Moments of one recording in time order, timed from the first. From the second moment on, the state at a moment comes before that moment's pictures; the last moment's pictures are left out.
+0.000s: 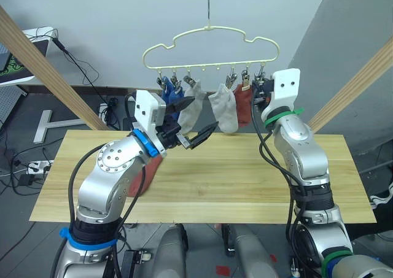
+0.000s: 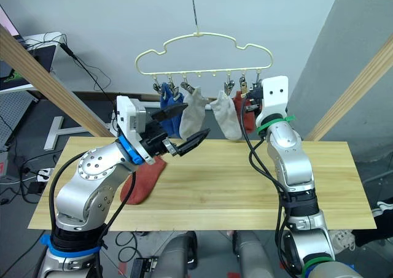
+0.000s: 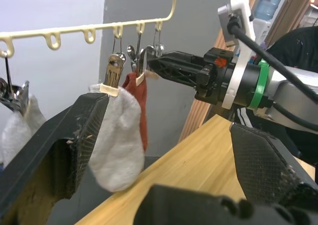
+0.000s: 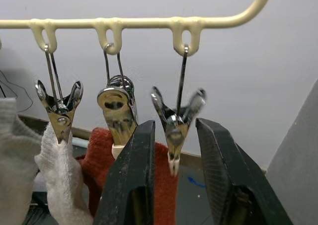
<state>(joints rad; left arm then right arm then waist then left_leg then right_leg) -0.40 0.44 0.00 -0.46 -0.40 0.48 -0.61 -0.66 -0.16 0.00 -0.06 0.10 0.45 0.04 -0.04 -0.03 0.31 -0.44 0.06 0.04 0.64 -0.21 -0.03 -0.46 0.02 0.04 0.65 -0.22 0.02</state>
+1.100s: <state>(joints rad) -0.48 0.43 0.00 -0.48 -0.45 0.53 -0.58 -0.73 -0.14 -0.02 0.04 0.06 0.38 0.04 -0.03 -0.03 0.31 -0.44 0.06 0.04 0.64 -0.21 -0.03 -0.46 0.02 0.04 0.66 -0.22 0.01</state>
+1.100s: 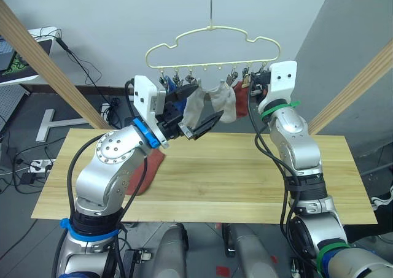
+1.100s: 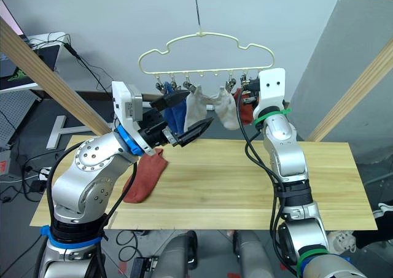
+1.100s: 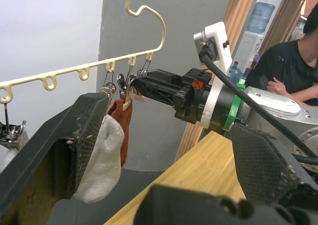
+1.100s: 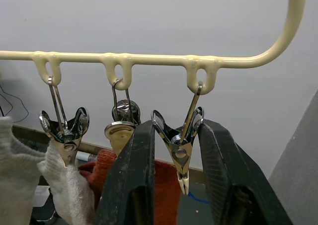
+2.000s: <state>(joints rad) -0.48 0.43 0.00 -0.48 -0.45 0.53 -0.57 -0.73 -0.12 -0.04 0.05 0.06 0.38 0.03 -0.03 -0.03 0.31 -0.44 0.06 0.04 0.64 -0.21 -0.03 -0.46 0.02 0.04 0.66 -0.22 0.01</state>
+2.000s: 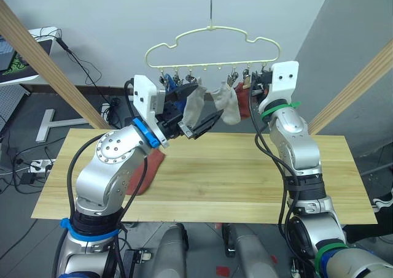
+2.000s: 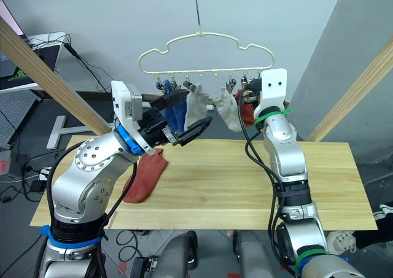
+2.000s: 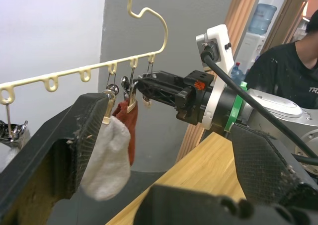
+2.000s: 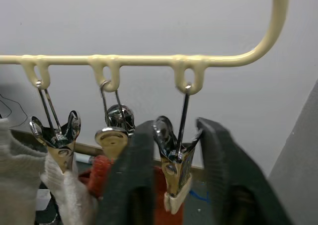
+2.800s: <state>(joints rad) -0.48 0.43 0.00 -0.49 -0.46 0.54 -0.56 -0.74 -0.11 -0.04 0.07 0.06 0.38 0.04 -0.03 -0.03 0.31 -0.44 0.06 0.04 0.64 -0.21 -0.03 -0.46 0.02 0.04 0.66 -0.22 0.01</state>
